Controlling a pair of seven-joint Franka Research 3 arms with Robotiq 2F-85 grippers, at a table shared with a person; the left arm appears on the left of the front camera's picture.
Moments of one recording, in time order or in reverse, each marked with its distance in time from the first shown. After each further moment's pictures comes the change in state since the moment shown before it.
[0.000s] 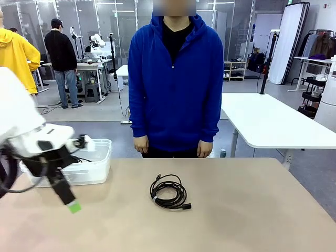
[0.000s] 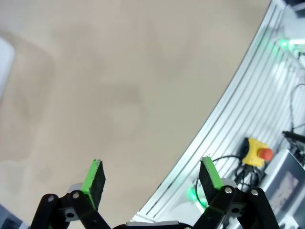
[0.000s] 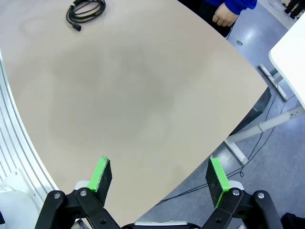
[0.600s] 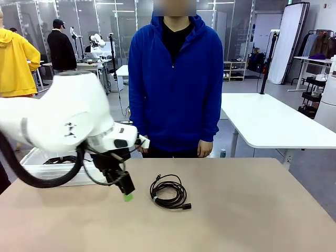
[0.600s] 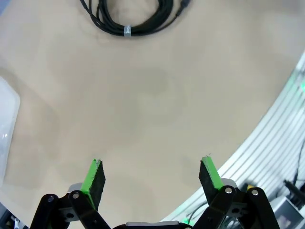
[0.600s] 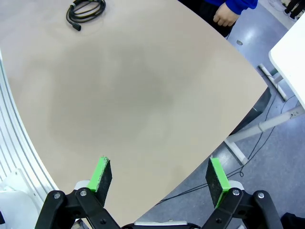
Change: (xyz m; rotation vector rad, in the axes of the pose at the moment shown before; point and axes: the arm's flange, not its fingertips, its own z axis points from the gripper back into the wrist) left arm 0.125 -0.032 -0.049 0.144 0.043 0.081; right arm 0.001 0.000 0.000 0.000 0.002 0.001
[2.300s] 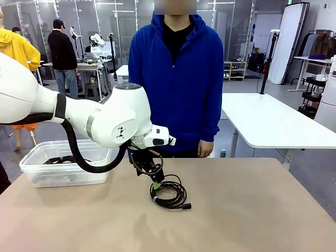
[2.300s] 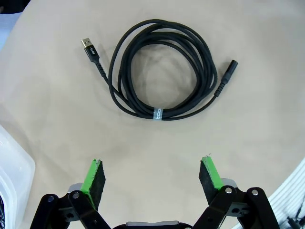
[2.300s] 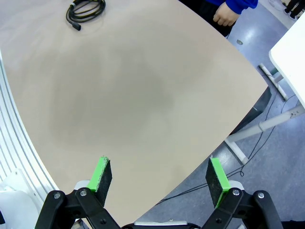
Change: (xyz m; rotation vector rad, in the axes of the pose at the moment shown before) left arm 0.112 0.030 -0.068 0.051 0.004 0.011; right arm 0.000 0.000 0.000 0.001 0.002 -0.002
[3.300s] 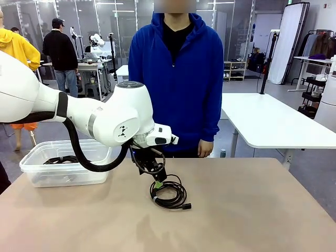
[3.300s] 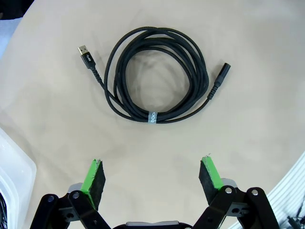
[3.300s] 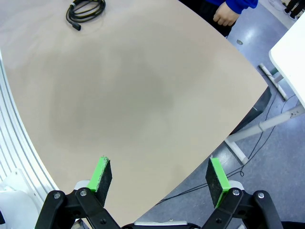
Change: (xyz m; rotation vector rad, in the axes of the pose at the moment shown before) left arm 0.004 -0.008 0.007 0.001 -0.012 -0.019; right arm 0.000 0.000 0.000 0.000 0.000 0.000
